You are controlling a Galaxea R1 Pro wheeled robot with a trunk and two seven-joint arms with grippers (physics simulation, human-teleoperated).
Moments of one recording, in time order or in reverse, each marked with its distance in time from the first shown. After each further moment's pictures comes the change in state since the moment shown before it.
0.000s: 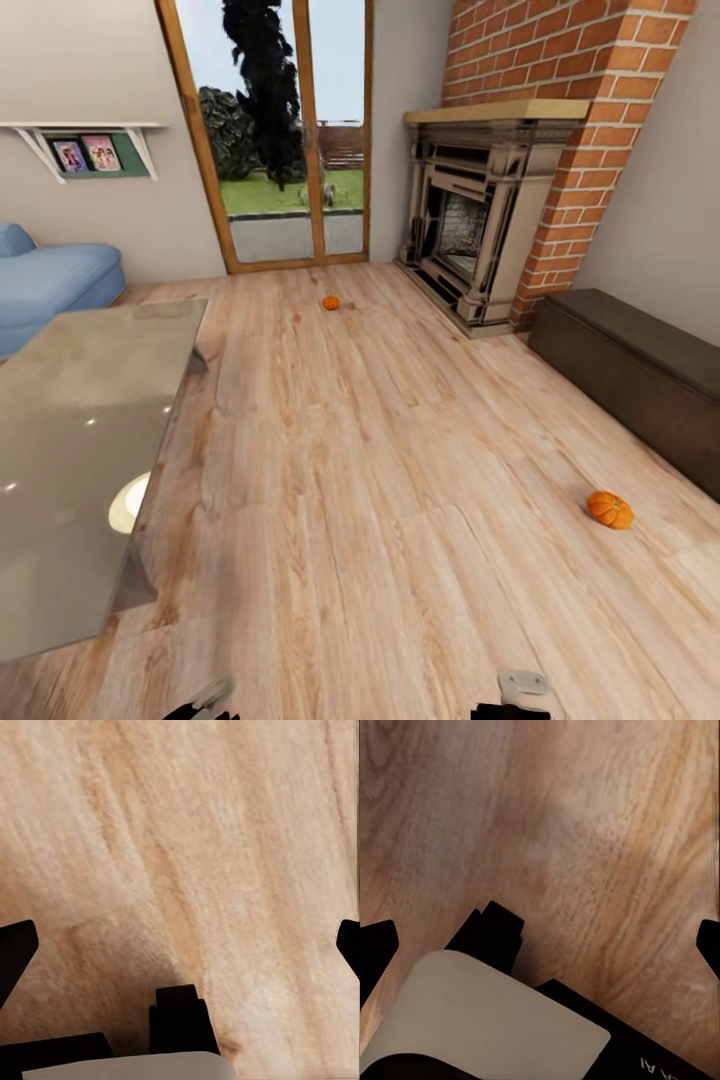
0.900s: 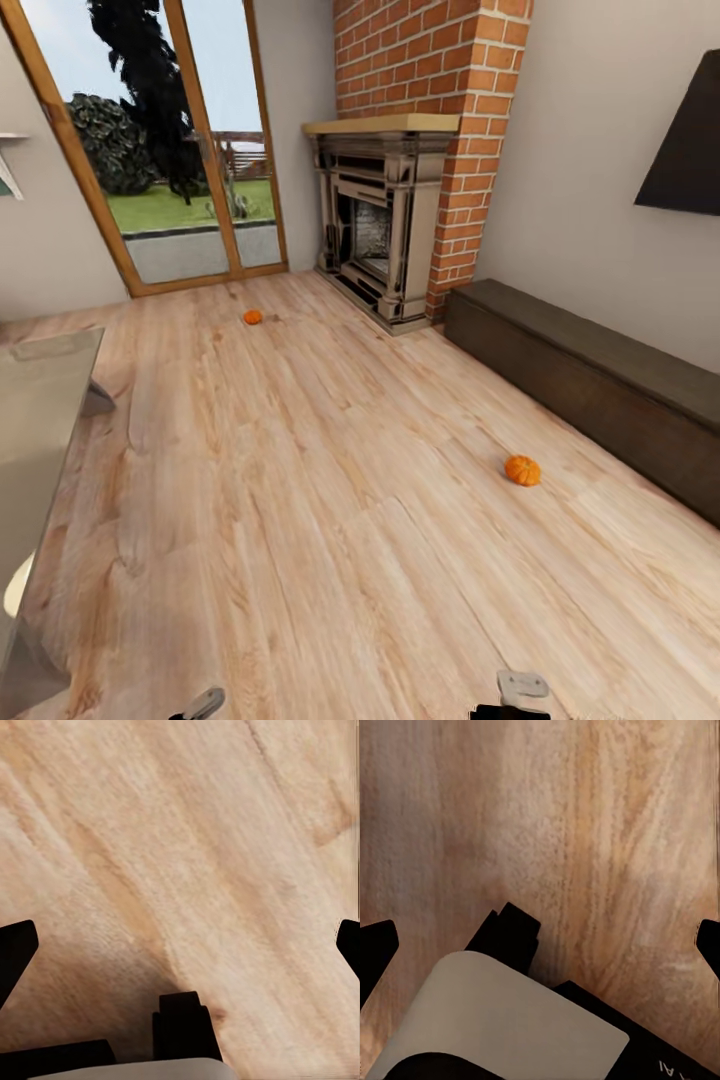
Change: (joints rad) left arm 0.012 0.019 -0.004 0.014 -0.002 0.002 0.001; right arm 0.002 0.001 -0.001 0.001 -0.003 -0.001 0.001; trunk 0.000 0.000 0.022
